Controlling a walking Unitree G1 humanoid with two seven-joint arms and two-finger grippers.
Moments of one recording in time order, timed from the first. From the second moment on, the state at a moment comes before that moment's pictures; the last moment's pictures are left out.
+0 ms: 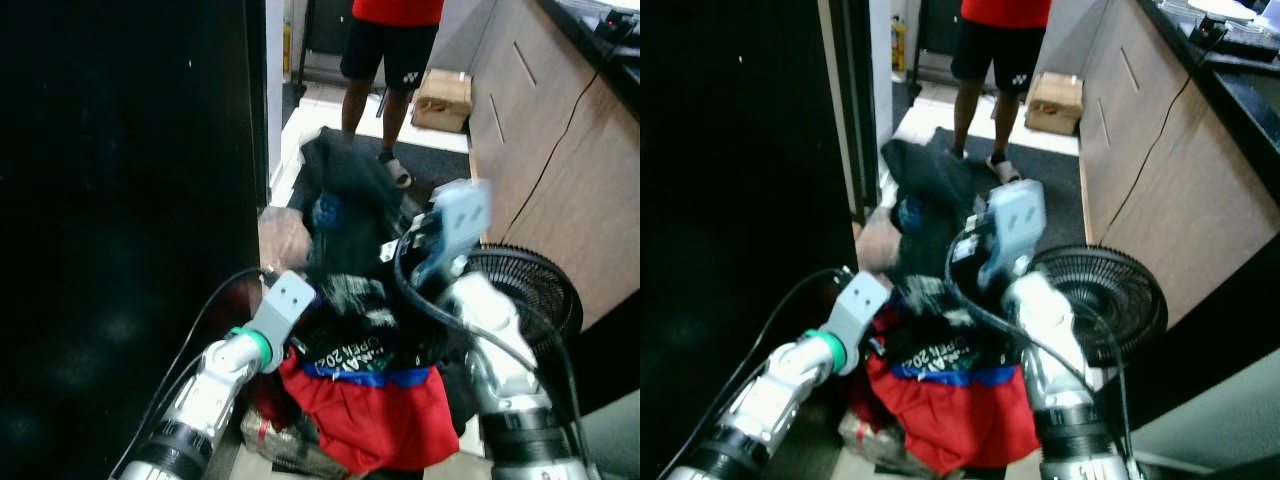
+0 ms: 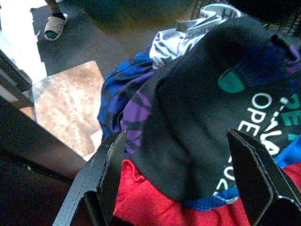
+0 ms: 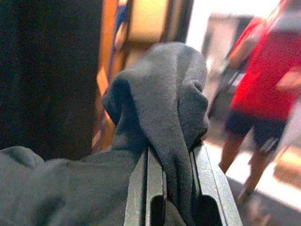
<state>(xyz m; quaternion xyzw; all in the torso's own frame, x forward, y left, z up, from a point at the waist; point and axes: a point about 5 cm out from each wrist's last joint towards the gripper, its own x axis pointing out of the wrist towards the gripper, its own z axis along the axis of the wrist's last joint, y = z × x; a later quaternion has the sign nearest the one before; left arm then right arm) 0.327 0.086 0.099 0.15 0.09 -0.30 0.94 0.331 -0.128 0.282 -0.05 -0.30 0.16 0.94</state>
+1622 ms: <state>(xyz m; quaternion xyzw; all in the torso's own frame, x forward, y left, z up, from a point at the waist) 0.320 0.119 0.229 -0.01 -0.13 -0.10 0.99 0.322 -0.146 0.237 -0.10 -0.23 0.05 0.97</state>
